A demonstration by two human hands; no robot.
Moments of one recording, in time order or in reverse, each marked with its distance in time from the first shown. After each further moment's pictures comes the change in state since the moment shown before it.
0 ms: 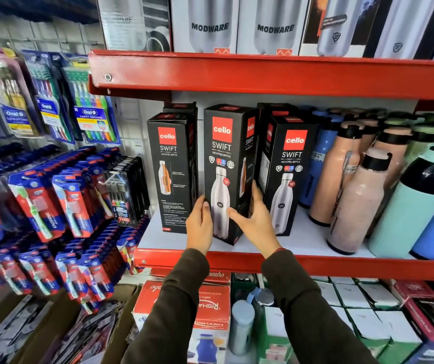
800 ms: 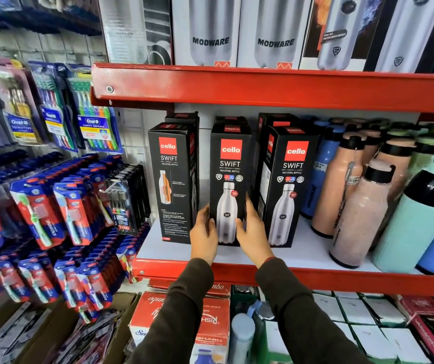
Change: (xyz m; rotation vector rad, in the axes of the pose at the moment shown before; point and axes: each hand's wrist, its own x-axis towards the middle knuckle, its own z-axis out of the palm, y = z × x) left_hand 0.002 -0.012 0.010 0.083 -0.028 0.093; right_hand 0.009 0.017 0.009 -0.226 -0.017 -0.035
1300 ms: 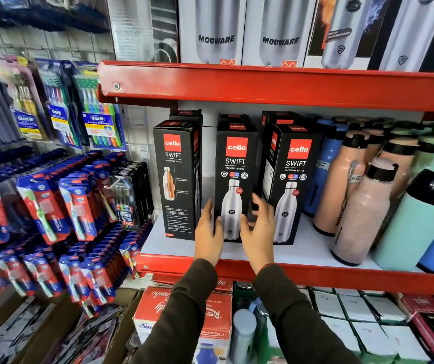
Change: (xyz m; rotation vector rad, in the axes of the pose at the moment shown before) left_hand -0.012 0.008 -0.005 -0.019 -0.068 -0.006; right_hand -0.015 0.001 0.009 0.109 0.296 -0.057
